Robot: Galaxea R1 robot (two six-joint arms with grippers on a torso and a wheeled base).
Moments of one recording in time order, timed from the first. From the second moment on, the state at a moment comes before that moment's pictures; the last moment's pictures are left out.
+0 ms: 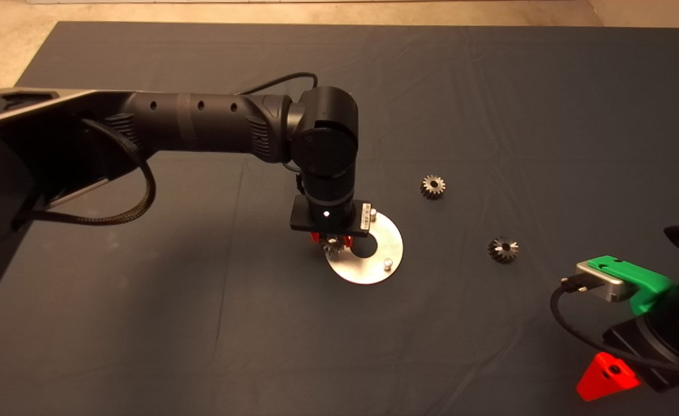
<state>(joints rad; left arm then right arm) -0.38 2.85 -1.19 0.28 1.53 -1.53 0.51 2.14 -0.42 0.22 -1.53 1.50</state>
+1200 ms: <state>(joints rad) -0.36 2.85 -1.24 0.27 1.53 -1.53 0.51 2.13 -0.42 0.22 -1.53 1.50</state>
